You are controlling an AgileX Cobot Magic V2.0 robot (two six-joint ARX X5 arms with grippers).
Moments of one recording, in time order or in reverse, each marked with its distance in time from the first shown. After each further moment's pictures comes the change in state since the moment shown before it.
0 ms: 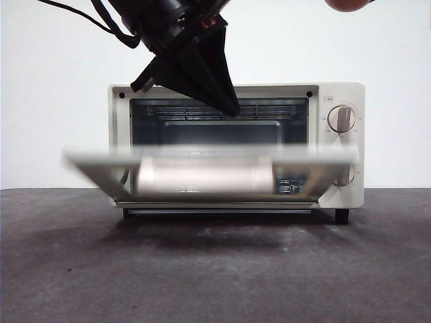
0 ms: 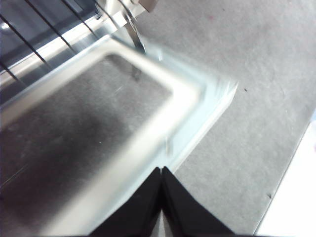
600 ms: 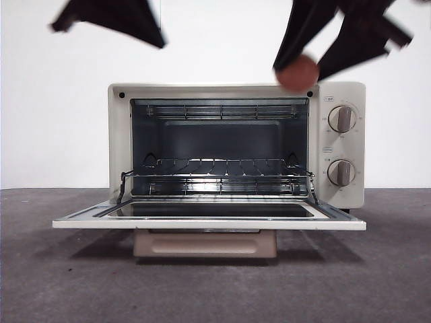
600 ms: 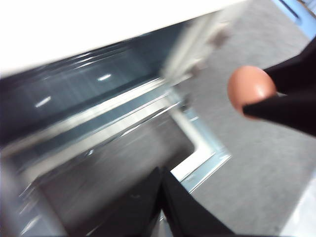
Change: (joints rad) left arm 0.206 -0.328 -0.134 0.003 0.000 -0.040; right arm -0.078 0.347 0.000 0.186 -0.117 0.010
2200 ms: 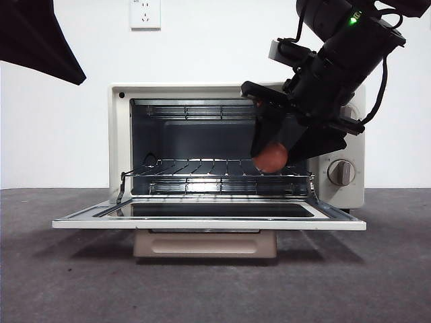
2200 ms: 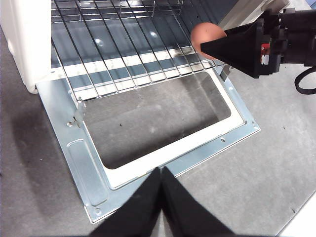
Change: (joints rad) left arm 0.150 -0.245 -0.293 0.020 0.054 -0.028; right arm -0.052 0.367 0.004 0.335 0.057 0.027
